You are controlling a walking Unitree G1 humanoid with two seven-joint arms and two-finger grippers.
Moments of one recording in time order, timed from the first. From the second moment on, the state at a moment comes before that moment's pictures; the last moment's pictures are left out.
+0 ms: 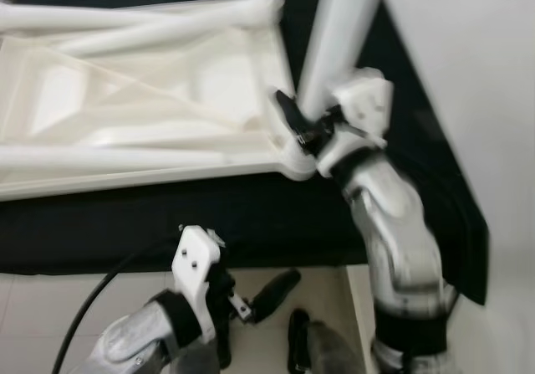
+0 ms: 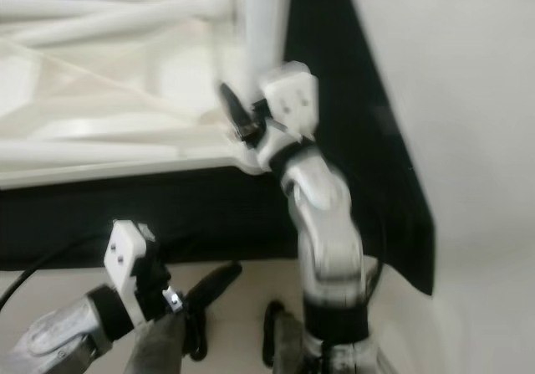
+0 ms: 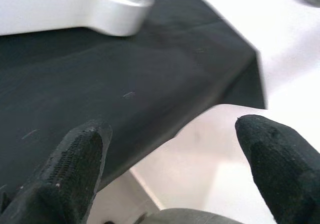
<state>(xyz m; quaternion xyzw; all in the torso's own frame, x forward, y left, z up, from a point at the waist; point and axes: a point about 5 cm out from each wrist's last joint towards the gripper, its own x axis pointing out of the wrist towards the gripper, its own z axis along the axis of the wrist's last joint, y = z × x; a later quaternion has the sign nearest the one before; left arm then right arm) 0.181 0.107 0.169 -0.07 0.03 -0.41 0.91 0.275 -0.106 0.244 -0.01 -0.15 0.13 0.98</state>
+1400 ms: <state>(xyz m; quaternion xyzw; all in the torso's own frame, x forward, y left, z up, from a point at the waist) 0.232 0.120 0.162 -0.02 -0.07 -0.35 0.93 0.371 -0.132 0.229 -0.03 -0.04 0.51 0.86</state>
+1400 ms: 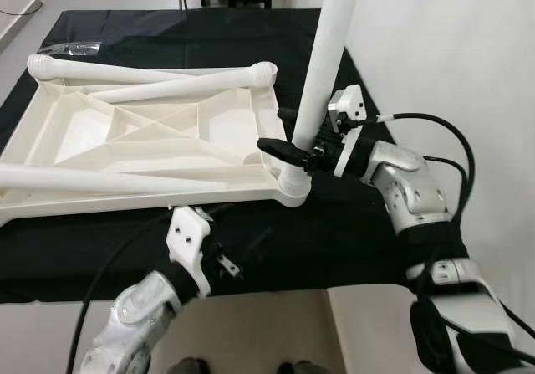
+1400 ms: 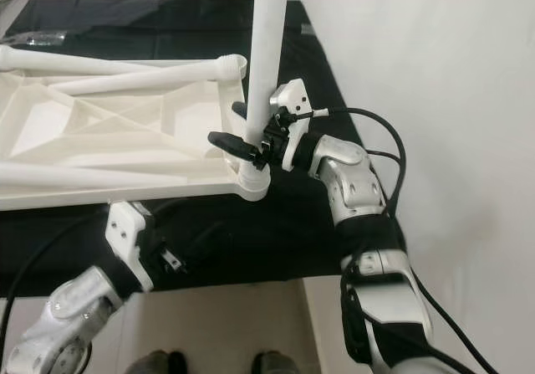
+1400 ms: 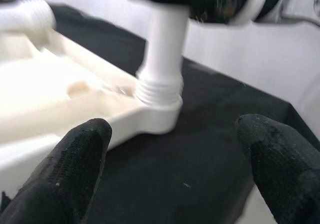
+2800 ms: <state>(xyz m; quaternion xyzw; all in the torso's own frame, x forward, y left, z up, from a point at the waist) 0.215 0.117 0.122 -0.03 0.01 -0.36 0.93 0.354 -0.137 0.208 0.05 -0.02 0.37 0.93</state>
